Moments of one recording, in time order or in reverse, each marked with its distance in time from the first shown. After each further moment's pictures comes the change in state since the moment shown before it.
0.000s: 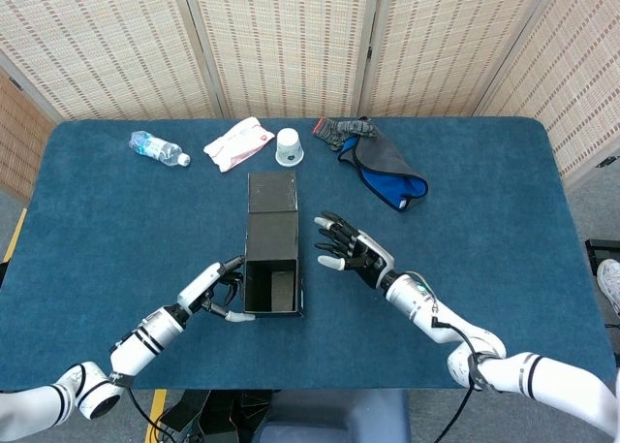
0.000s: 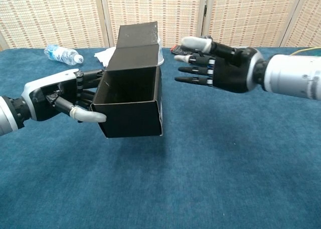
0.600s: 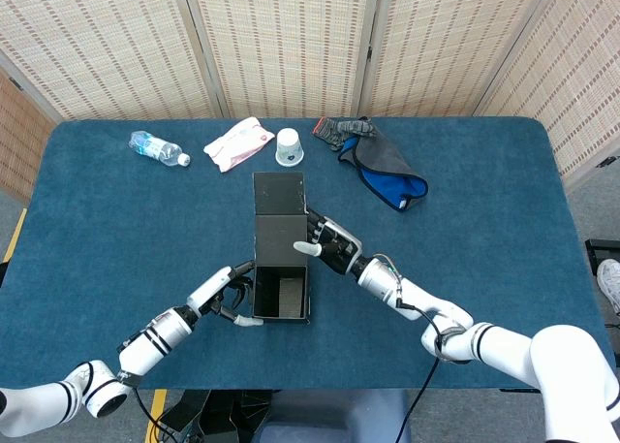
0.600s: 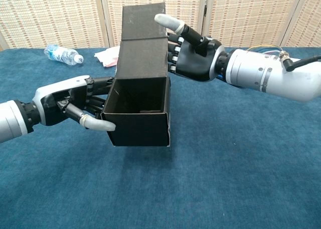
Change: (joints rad) left arm -0.030 -0.017 0.005 -0.012 -0.022 -0.050 0.039; right arm 0.242 -0.174 -0.187 0.407 -0.269 0.316 0.625
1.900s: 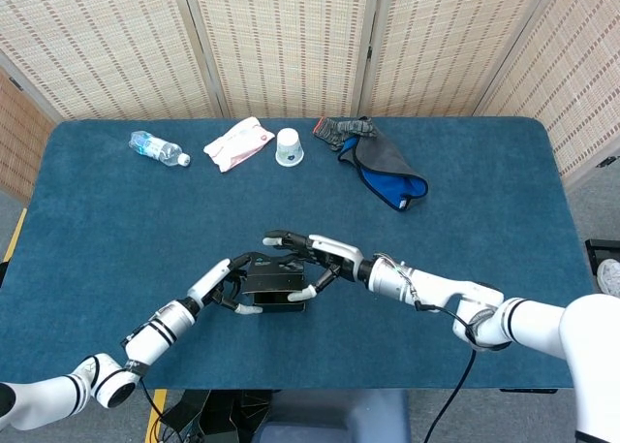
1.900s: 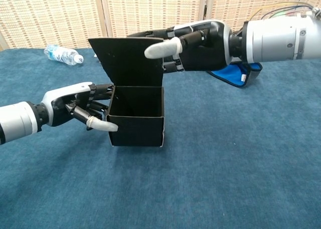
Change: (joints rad) left arm -0.021 -0.033 -0.037 0.047 -0.106 -0.133 0.069; right arm 0.213 0.313 -0.248 -0.258 -0.059 -0.007 -0.394
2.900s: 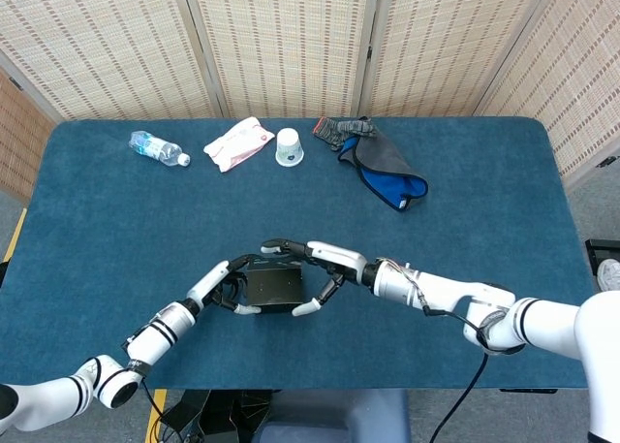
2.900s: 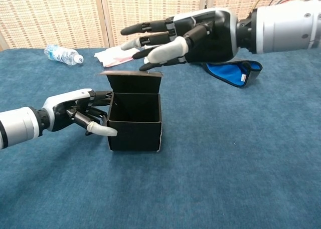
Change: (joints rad) left arm 0.009 -0.017 -0.015 0.012 -0.035 -0.059 0.033; right arm 0.036 0.068 -0.037 -0.099 0.040 0.032 -0.182
